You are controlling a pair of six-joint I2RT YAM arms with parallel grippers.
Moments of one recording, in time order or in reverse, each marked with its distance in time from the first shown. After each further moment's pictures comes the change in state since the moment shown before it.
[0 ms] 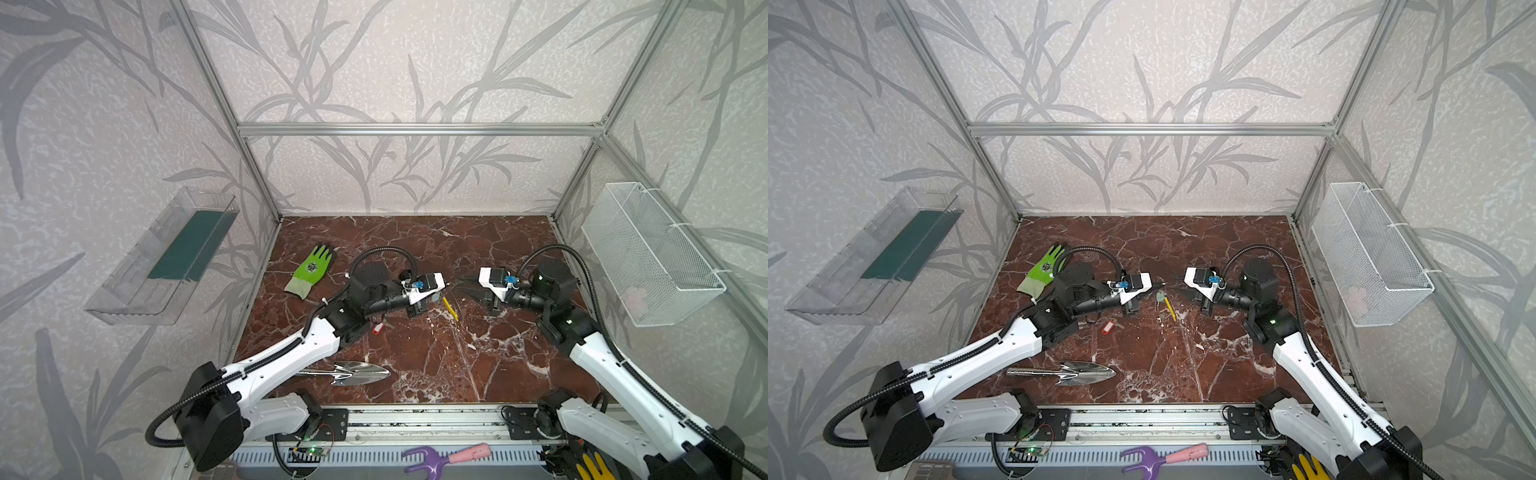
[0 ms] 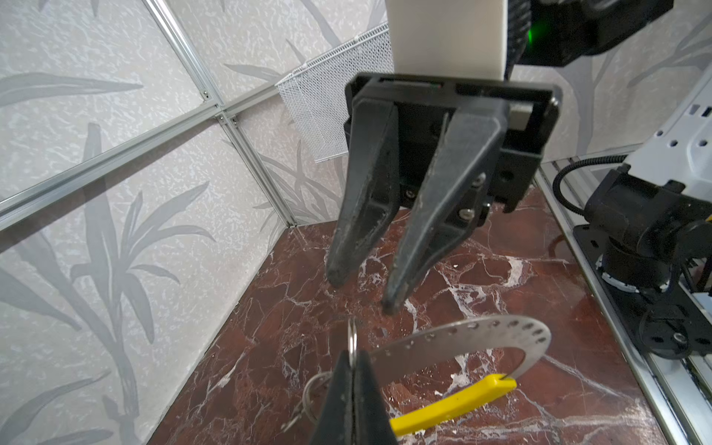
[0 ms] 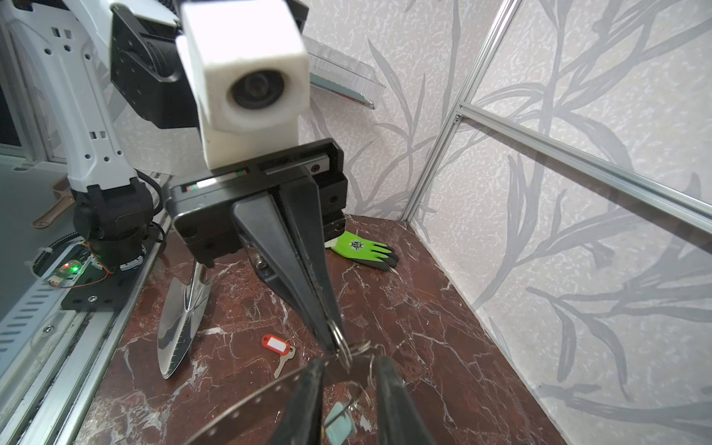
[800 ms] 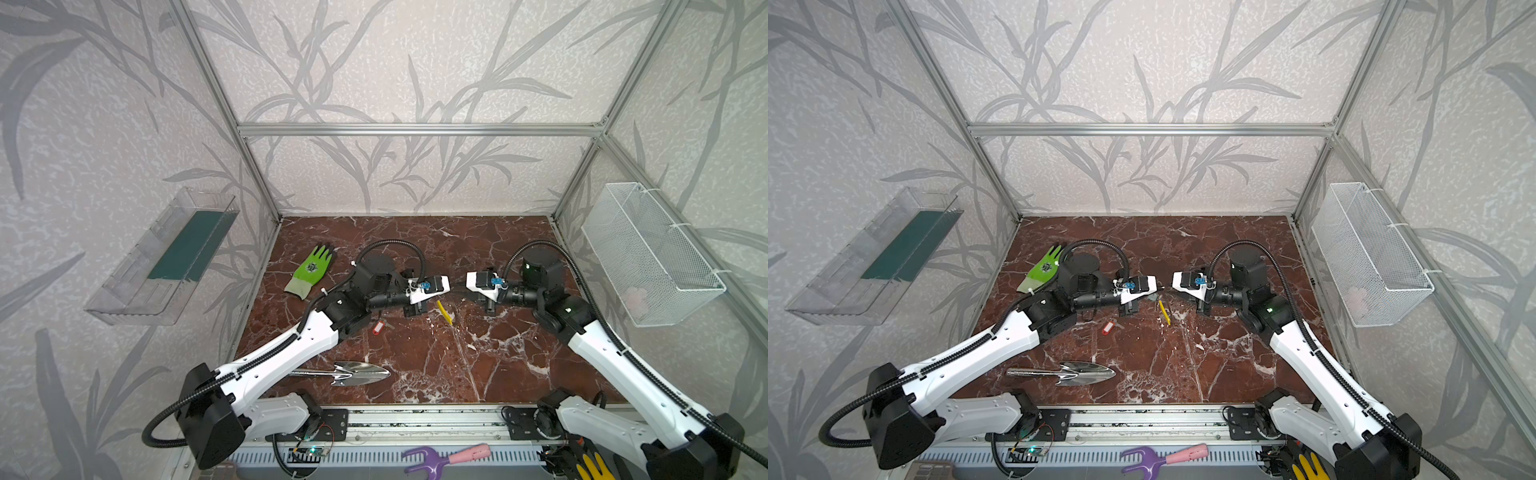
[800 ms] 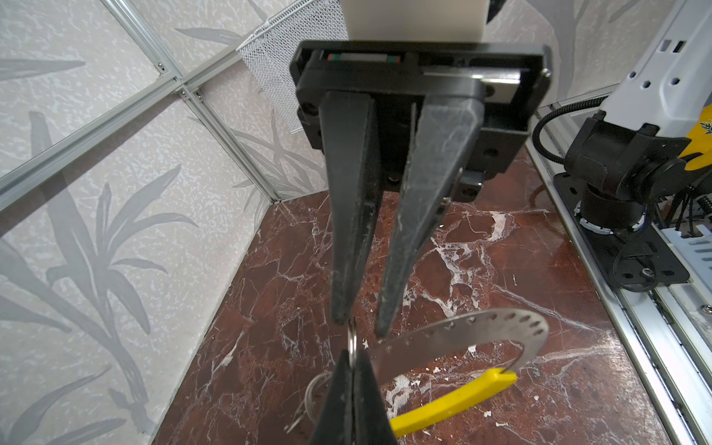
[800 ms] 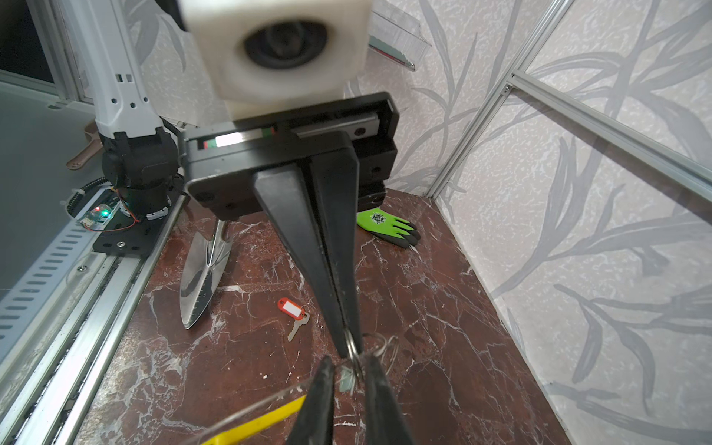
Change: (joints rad) left arm 0.000 0.017 0.139 -0.279 0.013 0.143; right arm 0.058 0.074 0.138 -0.284 0.041 -0.217
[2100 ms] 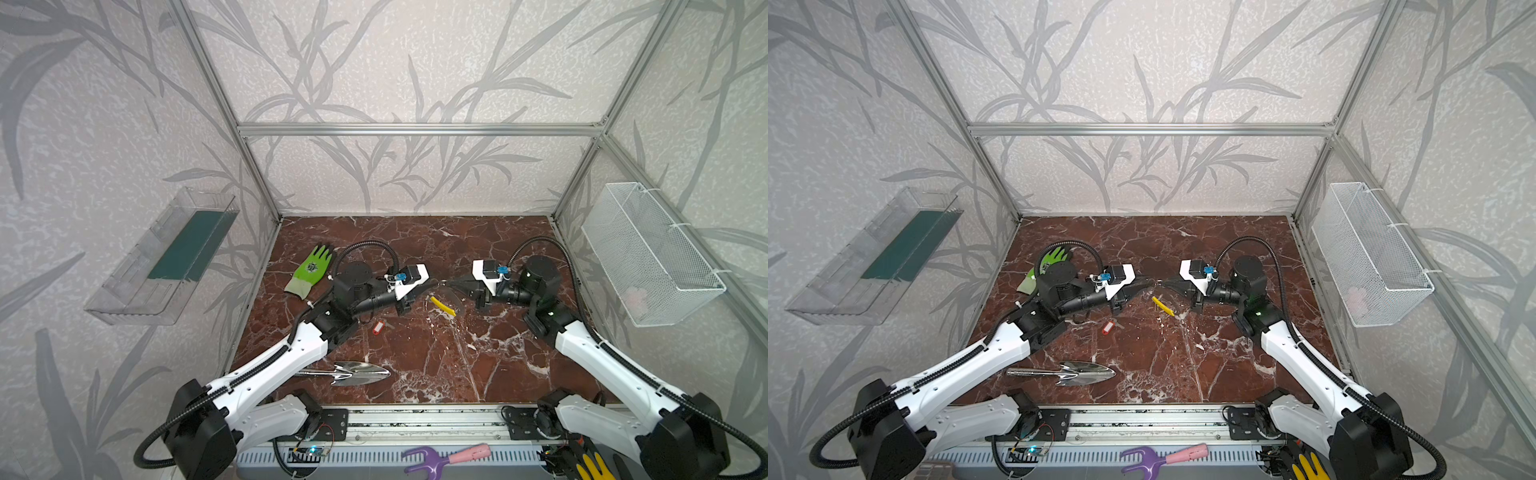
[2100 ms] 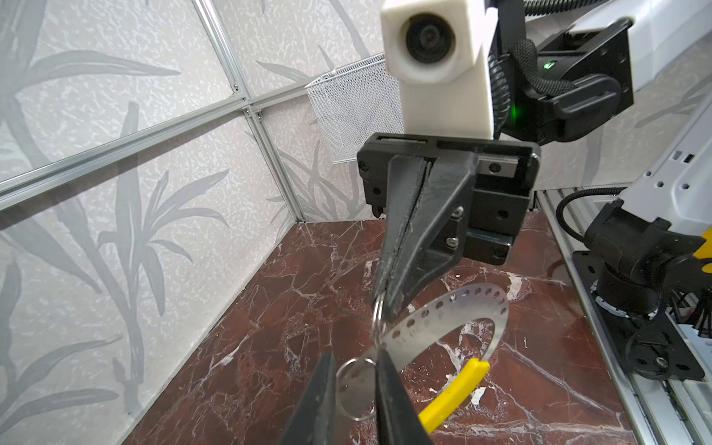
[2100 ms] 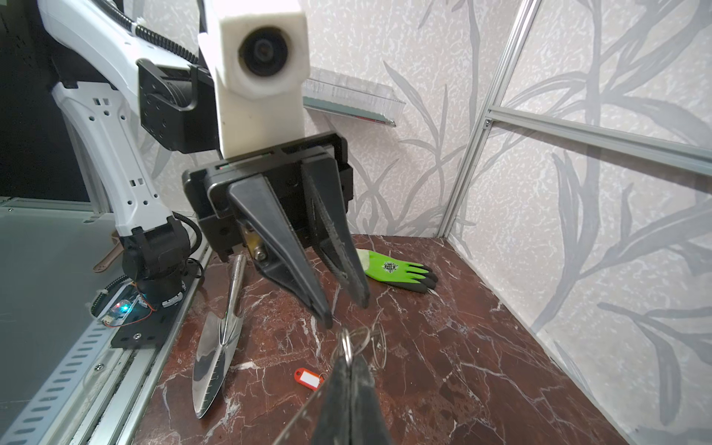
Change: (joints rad) left arm 0.087 -0.105 -0.175 0.294 0.035 -0.285; right arm -0.035 0.051 -0.183 0.570 -0.130 0.440
